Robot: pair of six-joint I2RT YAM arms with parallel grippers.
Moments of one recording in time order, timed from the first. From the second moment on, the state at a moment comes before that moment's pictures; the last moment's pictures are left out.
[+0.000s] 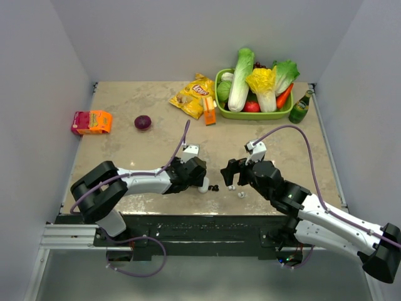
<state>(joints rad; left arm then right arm) -0.96 1.61 0.76 -0.11 -0.52 -0.64 0.90 0.78 0.53 -0.16 0.34 0.45</state>
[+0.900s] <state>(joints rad) -0.96 1.62 0.77 -0.09 -0.51 -0.59 0.90 0.80 0.53 -0.16 0.35 0.45</state>
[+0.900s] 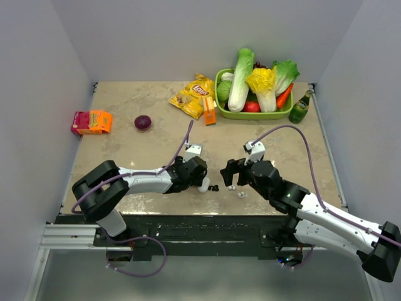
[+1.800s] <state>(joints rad) -0.97 1.00 0.04 1.11 -0.20 -0.08 0.90 0.92 0.88 -0.22 0.11 0.41</state>
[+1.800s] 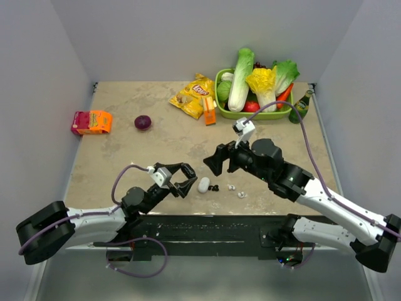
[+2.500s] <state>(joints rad) -1.03 1.04 0.04 1.25 0.01 0.15 0.90 1.11 0.92 -0.26 -0.12 0.39</state>
